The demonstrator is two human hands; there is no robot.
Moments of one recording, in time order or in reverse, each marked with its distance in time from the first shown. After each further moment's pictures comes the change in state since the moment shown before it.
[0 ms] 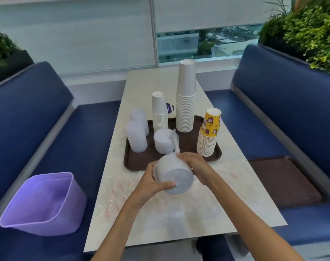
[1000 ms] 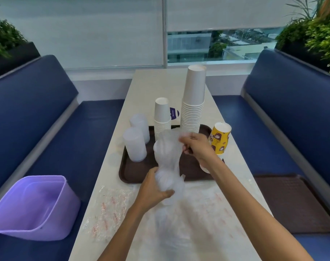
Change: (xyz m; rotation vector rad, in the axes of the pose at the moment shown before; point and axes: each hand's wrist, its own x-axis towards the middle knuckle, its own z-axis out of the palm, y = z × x) left_hand 0.073 -0.024 0.009 0.393 0.208 -0.027; right_hand 0.062 -0.080 -0.014 0.025 0.038 -0.185
